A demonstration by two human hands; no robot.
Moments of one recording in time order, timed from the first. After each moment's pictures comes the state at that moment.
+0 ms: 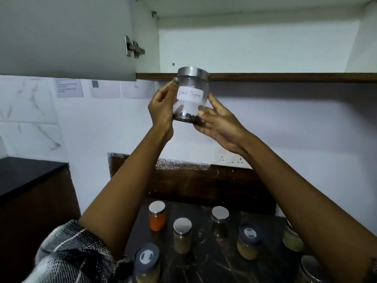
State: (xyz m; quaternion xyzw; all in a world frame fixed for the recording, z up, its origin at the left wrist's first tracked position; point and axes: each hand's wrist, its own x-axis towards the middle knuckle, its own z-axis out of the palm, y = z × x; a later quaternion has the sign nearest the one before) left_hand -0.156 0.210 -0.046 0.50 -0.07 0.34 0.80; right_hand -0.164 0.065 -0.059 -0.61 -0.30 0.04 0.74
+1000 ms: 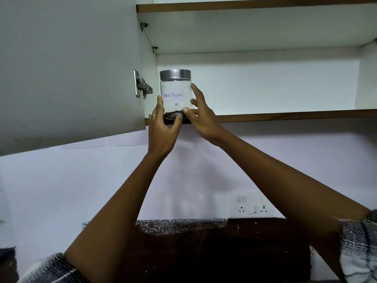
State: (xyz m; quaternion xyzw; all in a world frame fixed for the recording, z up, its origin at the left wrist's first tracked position) left_hand 0.063 0.373 0.013 0.70 -0.21 0.49 0.47; right_hand 0.035 0.250 0.049 -0.79 -0.28 -0.32 0.45
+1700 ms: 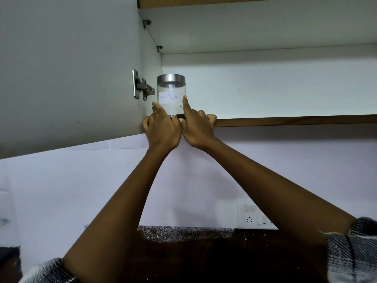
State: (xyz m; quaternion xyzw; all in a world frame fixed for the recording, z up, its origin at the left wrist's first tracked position) left_hand 0.096 0.368 0.033 0.83 -0.01 0.48 0.26; right_hand 0.097 0.271 0.041 -0.86 -0.20 -0.43 0.21
